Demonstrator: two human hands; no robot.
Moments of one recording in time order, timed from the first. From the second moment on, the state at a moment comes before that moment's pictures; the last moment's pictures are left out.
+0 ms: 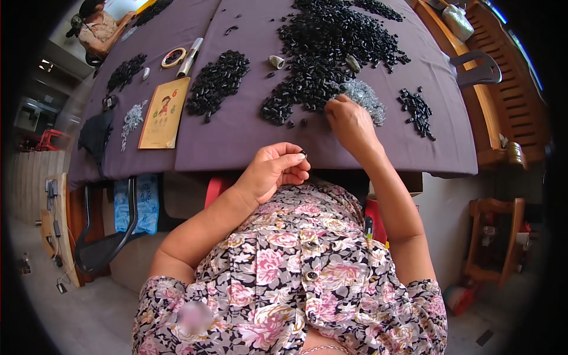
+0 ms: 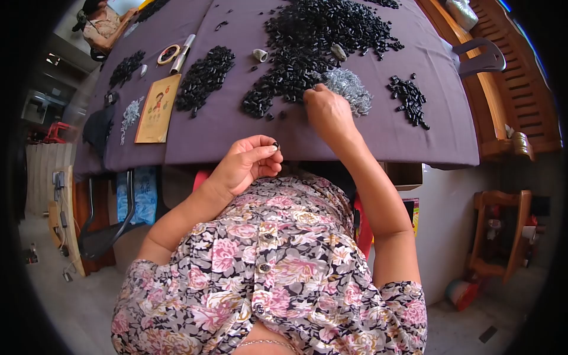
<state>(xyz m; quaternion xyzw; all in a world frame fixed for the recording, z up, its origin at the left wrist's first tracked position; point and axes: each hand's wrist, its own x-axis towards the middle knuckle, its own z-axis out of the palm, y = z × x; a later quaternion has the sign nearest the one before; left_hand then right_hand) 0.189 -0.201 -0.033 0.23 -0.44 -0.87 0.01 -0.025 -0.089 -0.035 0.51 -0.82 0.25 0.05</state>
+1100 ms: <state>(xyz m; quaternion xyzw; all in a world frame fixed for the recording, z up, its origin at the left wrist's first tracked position) 0.195 -0.208 -0.040 0.24 -0.45 -0.86 0.00 -0.045 -0.099 -0.032 0.51 -0.76 0.41 -0.05</state>
